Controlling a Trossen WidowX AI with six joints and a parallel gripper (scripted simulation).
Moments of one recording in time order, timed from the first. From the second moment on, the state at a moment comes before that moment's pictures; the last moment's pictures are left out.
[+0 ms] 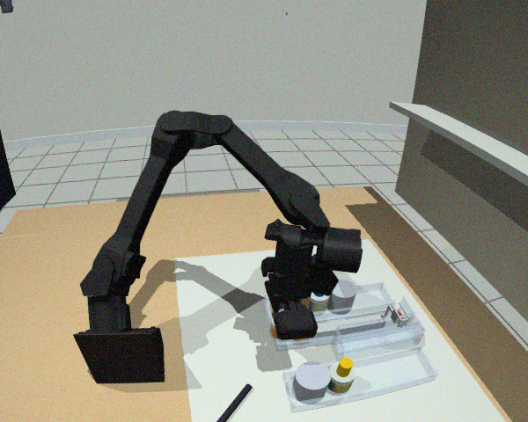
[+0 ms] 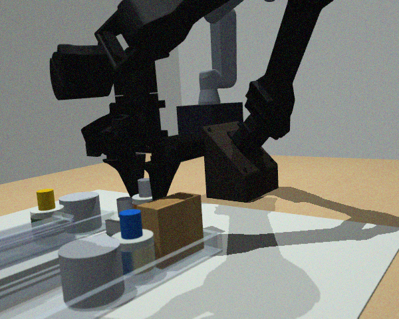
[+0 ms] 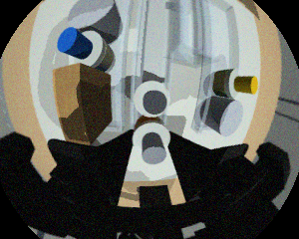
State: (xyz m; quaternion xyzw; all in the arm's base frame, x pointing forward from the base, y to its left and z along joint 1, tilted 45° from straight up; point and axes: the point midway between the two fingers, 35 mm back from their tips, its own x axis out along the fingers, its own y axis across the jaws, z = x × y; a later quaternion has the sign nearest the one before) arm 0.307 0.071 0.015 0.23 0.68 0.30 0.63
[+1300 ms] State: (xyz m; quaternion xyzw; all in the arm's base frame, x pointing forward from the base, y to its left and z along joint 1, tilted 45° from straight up) arm 0.321 0.071 0.018 0.23 0.68 0.30 0.63
